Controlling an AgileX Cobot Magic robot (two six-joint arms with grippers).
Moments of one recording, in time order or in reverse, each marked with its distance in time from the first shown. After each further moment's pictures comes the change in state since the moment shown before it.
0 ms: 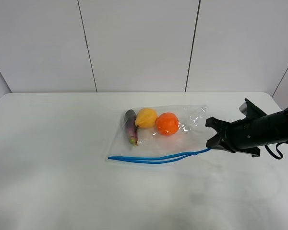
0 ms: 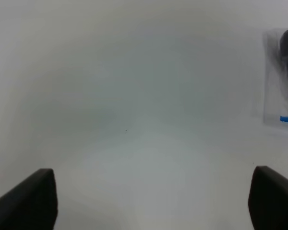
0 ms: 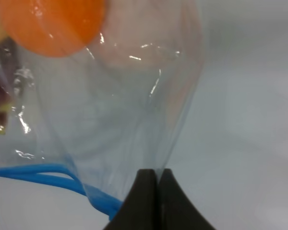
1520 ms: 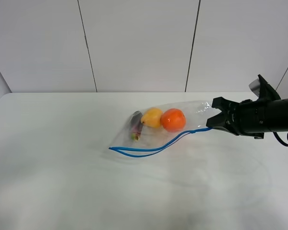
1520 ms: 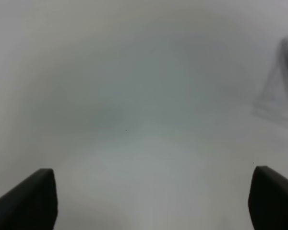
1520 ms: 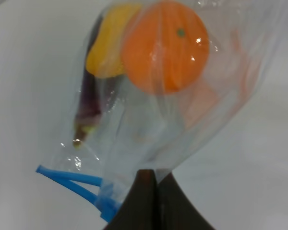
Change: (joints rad) left arm 0.000 0.000 0.000 0.000 0.000 0.002; right arm 0.000 -0.187 0.001 0.117 0.066 -0.120
